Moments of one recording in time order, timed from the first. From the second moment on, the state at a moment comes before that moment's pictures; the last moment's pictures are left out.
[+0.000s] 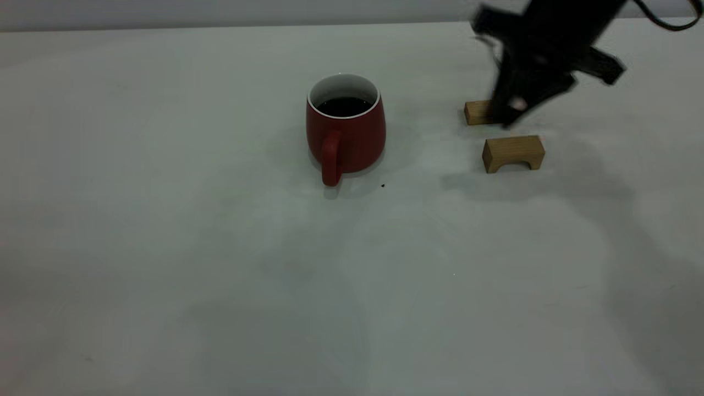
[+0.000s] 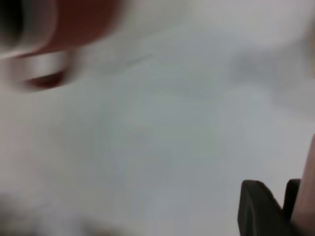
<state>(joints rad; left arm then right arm) -0.05 -0.02 -0.49 -0.01 1.13 0.02 0.19 2.24 -1.42 0.67 0.89 -0.27</state>
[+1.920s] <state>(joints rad) -0.05 -0.02 -0.49 -0.01 1.13 0.02 0.31 2.57 -1.62 1.75 0.99 0.44</state>
